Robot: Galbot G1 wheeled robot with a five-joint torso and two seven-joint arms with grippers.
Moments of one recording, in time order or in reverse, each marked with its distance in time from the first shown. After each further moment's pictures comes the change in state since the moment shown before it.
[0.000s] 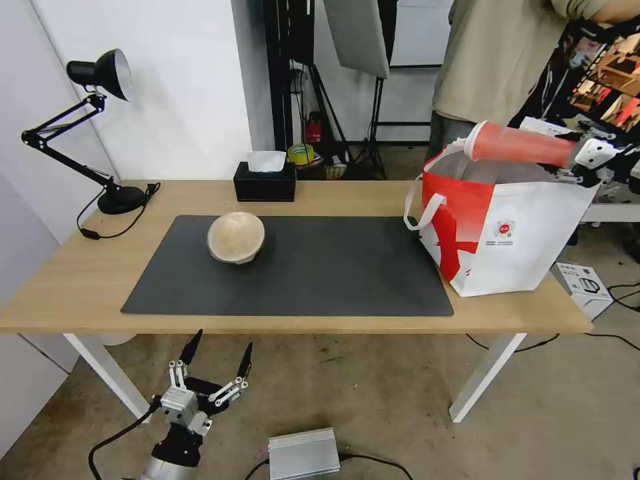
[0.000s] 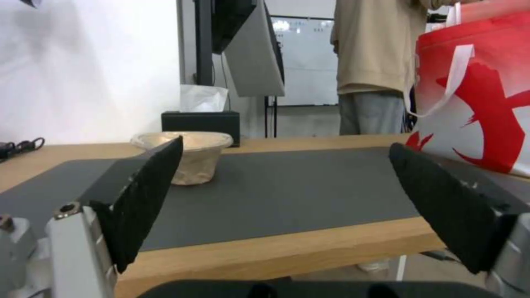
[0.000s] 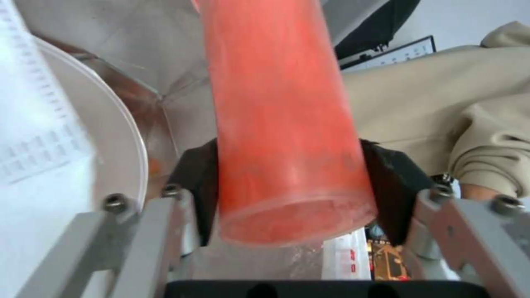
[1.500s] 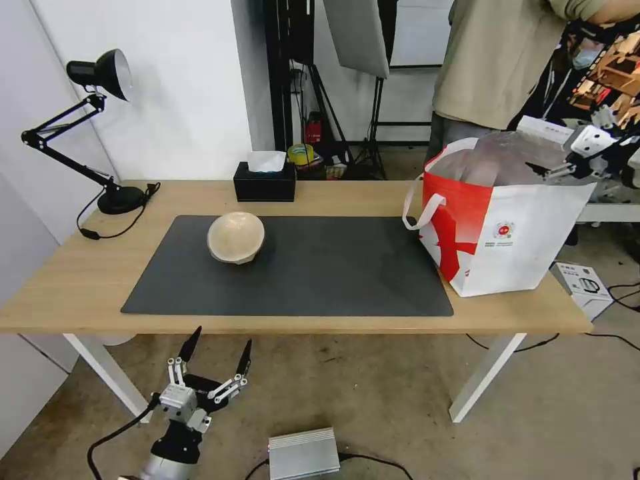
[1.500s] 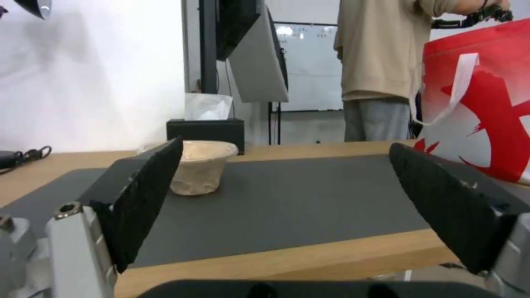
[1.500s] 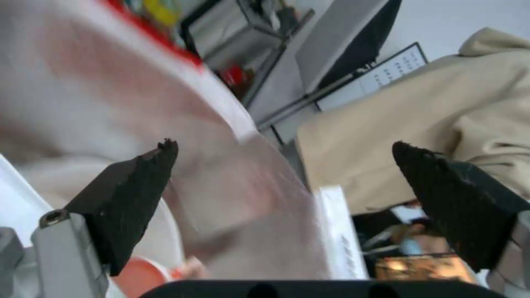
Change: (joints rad) left arm -0.007 -0.012 -0.010 -0.015 0.002 0.004 -0.003; right arm 0.013 -0.011 0.017 0.139 0.278 -0.138 0.072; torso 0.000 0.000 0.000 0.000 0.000
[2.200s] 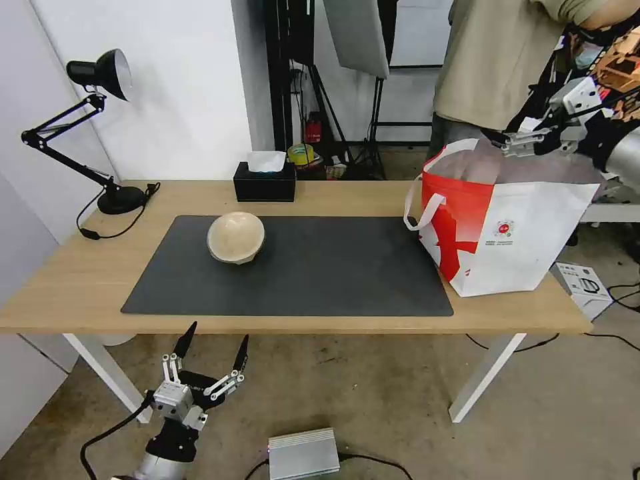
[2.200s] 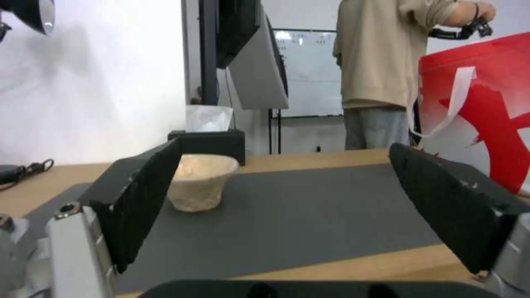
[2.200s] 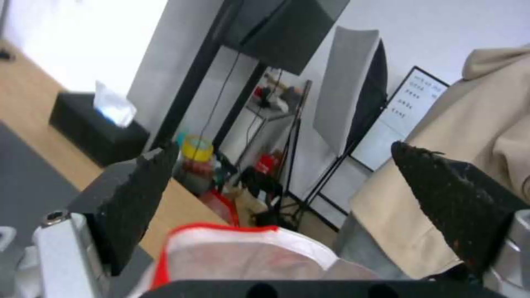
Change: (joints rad) left arm 0.010 0.005 -0.008 -0.052 -0.004 0.024 -0.004; right arm -0.112 0.053 0.112 0.258 0.425 -0.086 0.303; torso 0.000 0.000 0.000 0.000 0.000
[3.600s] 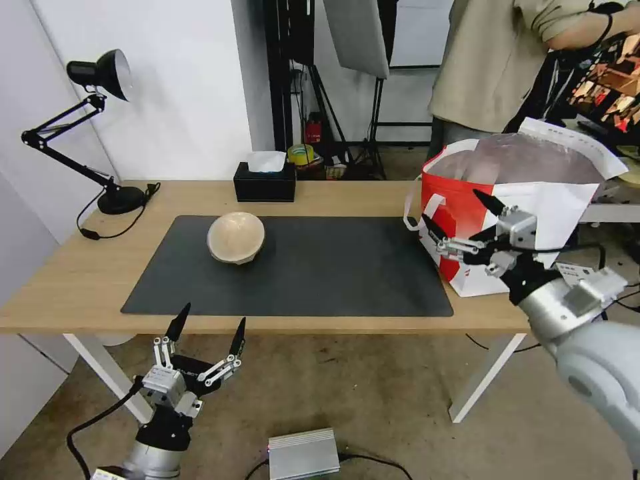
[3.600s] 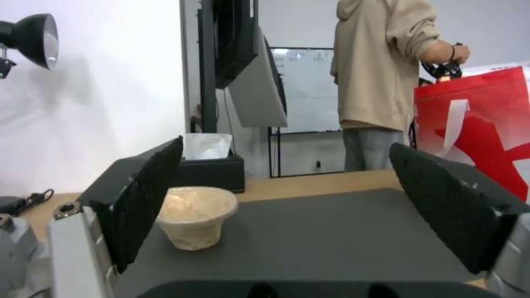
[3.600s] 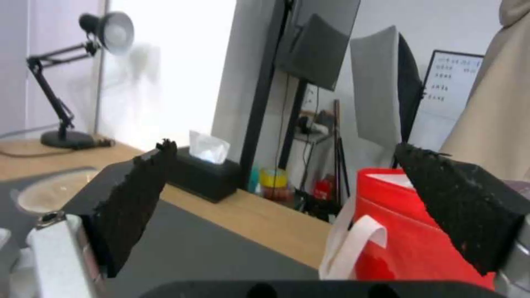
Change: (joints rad) left arm 0.001 -0.008 -0.006 -0.085 -0.002 0.039 -0.004; right arm -0.832 0.374 0.349 0.353 -0.174 0.267 0.165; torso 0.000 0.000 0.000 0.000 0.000
